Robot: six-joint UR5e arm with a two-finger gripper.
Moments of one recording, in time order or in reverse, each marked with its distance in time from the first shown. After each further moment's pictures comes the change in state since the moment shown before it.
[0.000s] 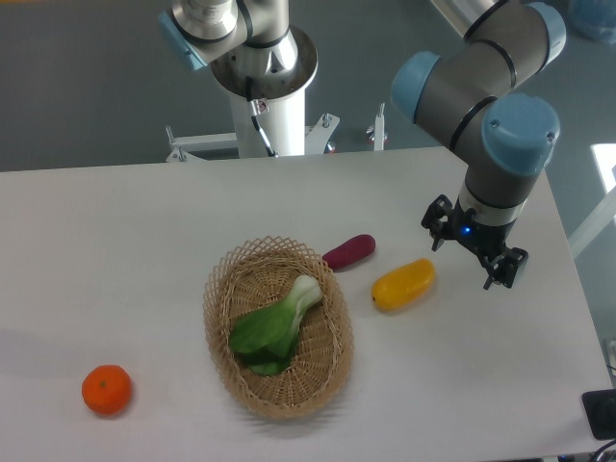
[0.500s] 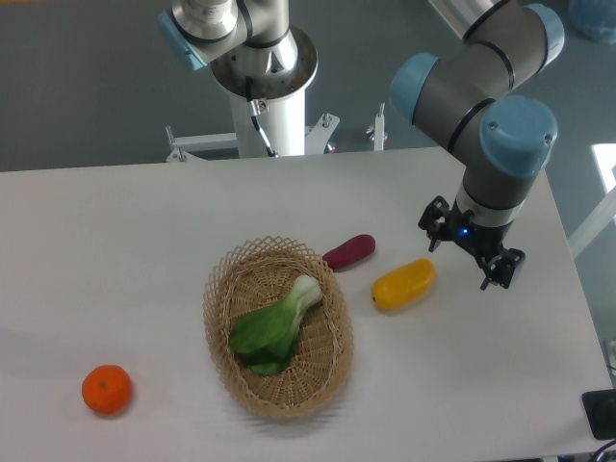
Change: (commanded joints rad) arm -0.014 0.012 -0.034 -0.008 -0.014 -0.104
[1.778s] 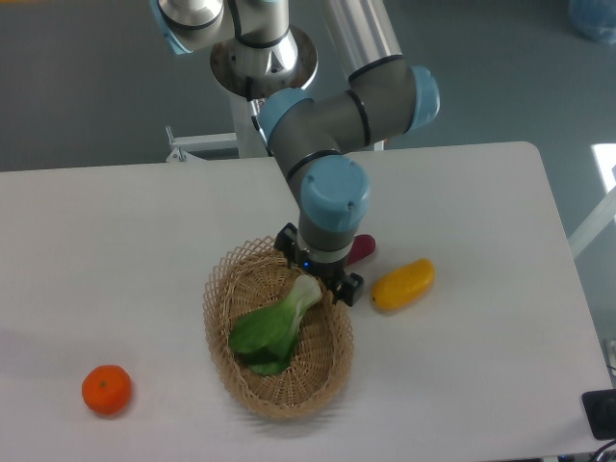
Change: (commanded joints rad) arm -0.316 0.015 -0.218 0.080 -0.003 -0.425
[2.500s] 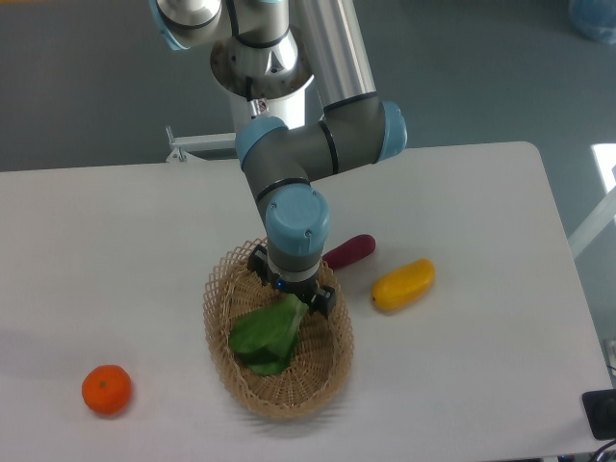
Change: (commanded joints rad) arm -0.023 -0.064 -0.049 0.135 0.005 -0.053
